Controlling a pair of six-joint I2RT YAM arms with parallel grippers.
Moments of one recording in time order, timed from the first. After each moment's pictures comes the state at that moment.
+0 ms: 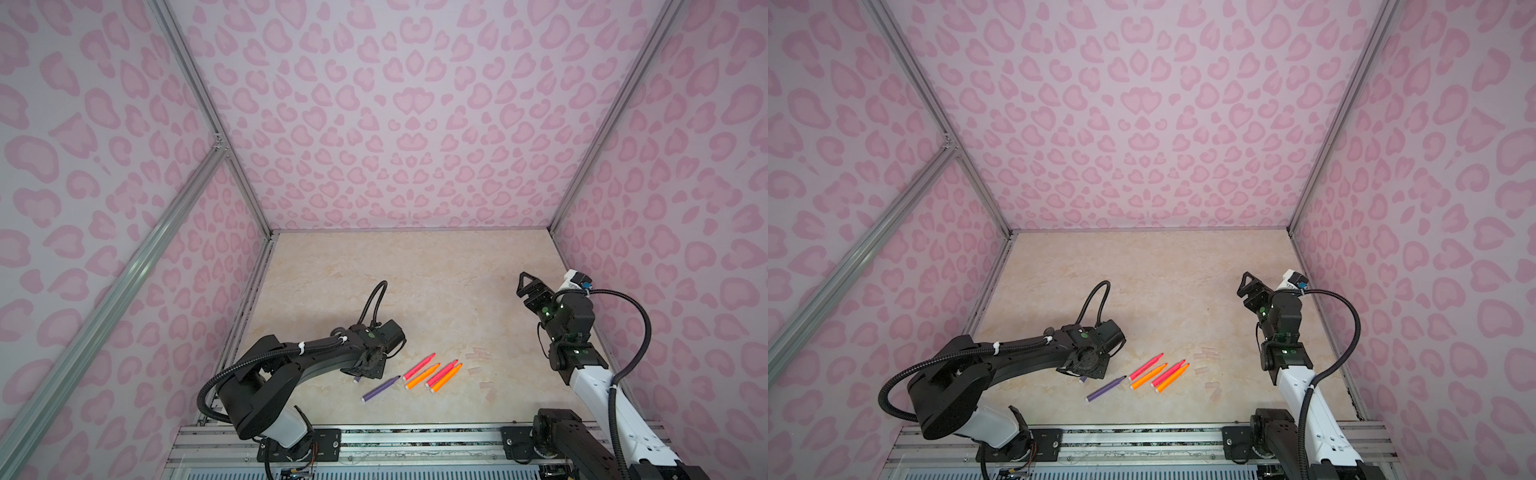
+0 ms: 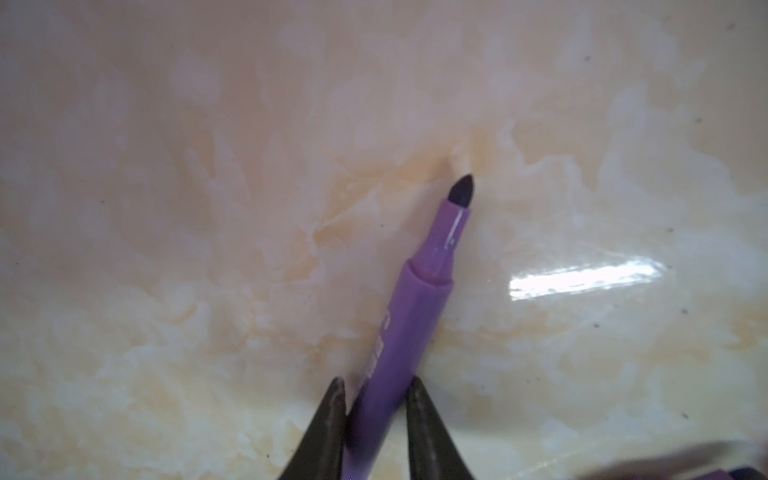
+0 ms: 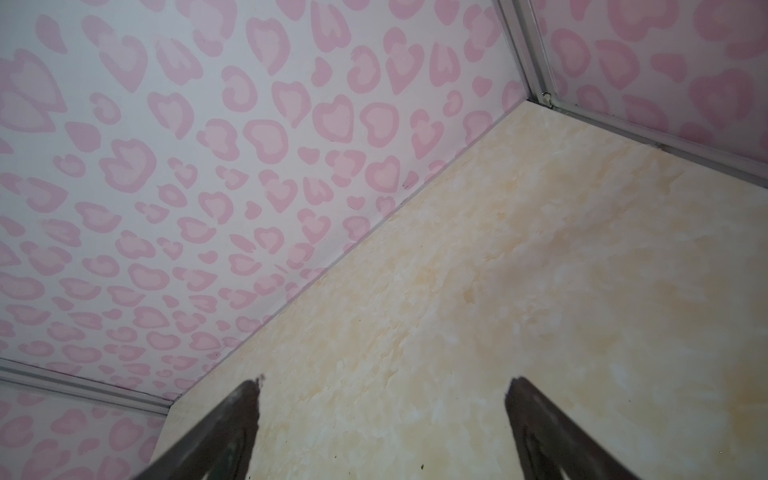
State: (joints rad) left arm -0.86 1.55 0.80 -0.78 -0.26 -0.63; right arm -0.04 0.89 0.48 0.17 -0.03 0.71
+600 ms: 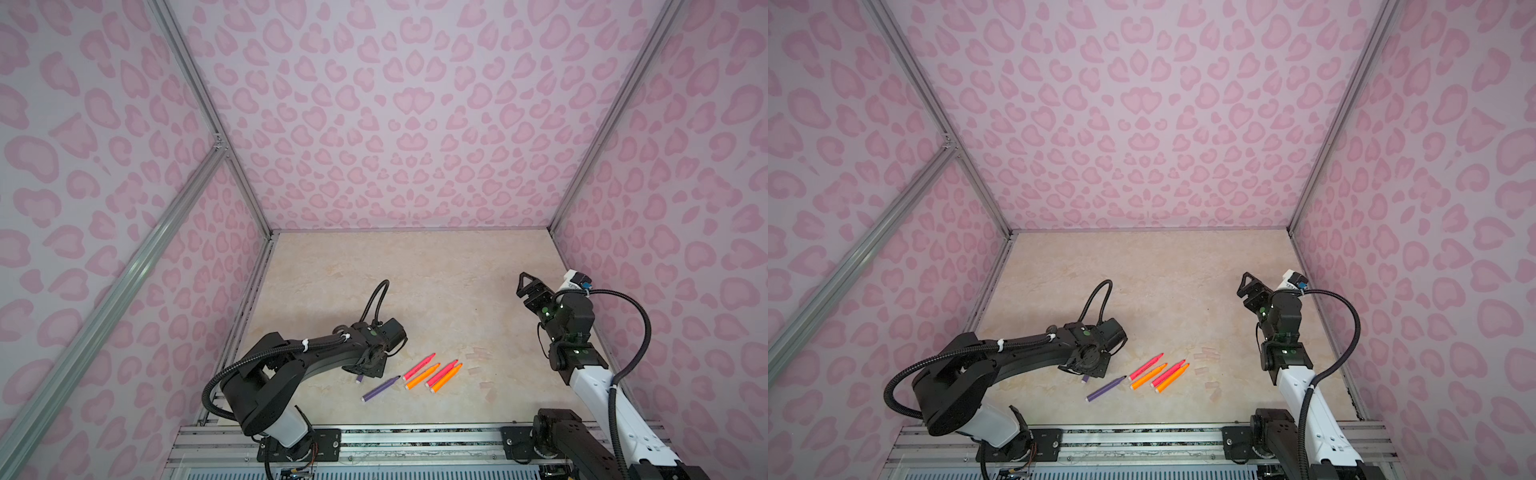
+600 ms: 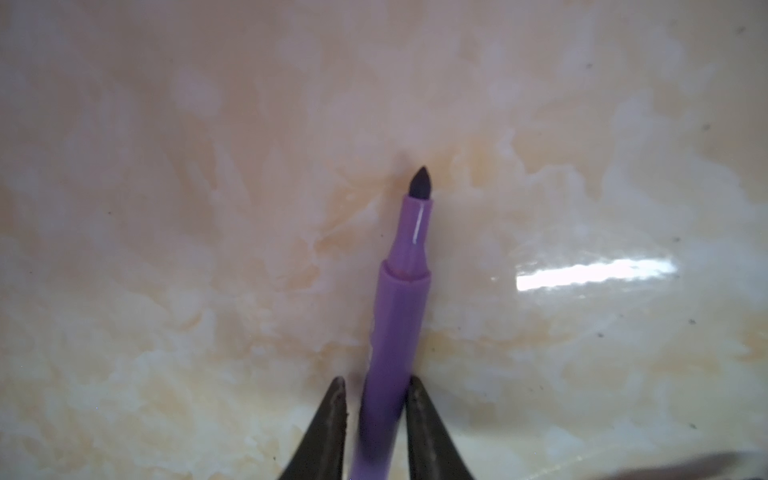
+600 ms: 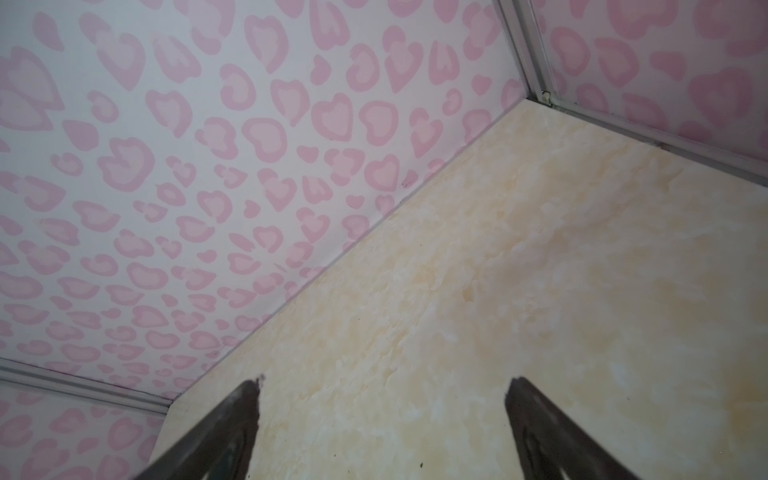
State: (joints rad) left arm -0.86 1.58 0.82 -0.79 -0.25 -0.60; right arm -0.04 0.89 0.48 0.16 -0.03 0.71
